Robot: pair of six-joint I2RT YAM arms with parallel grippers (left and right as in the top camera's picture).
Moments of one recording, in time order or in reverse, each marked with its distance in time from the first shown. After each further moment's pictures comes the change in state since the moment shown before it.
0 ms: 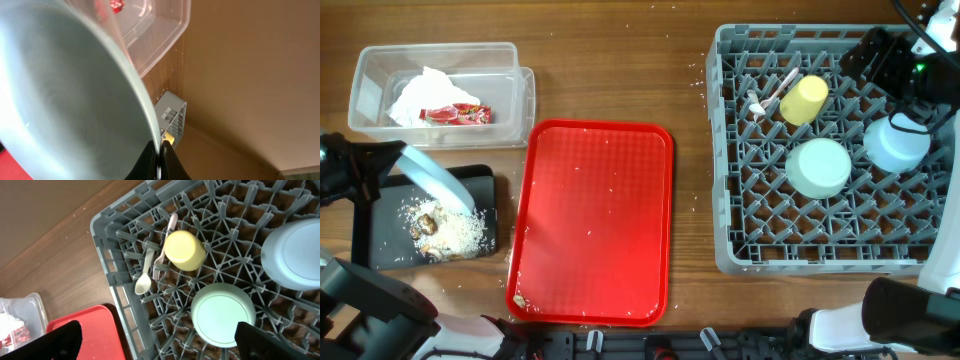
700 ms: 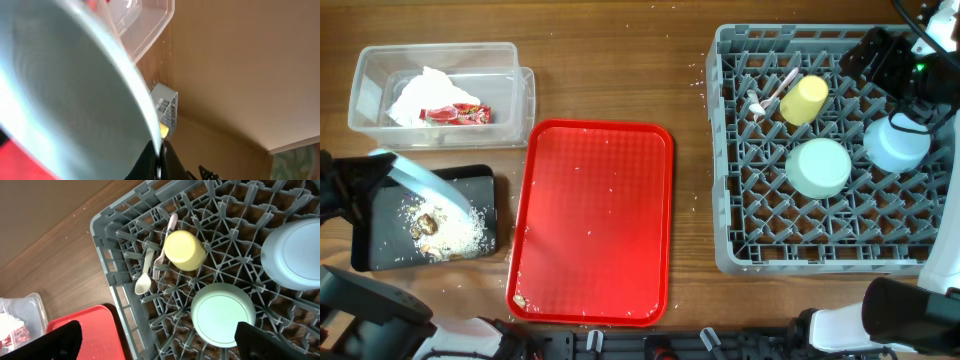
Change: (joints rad) left arm 0.102 0.001 0.001 -0.199 0.077 0.259; right arm 0.000 0.000 0.000 0.000 0.000 0.000
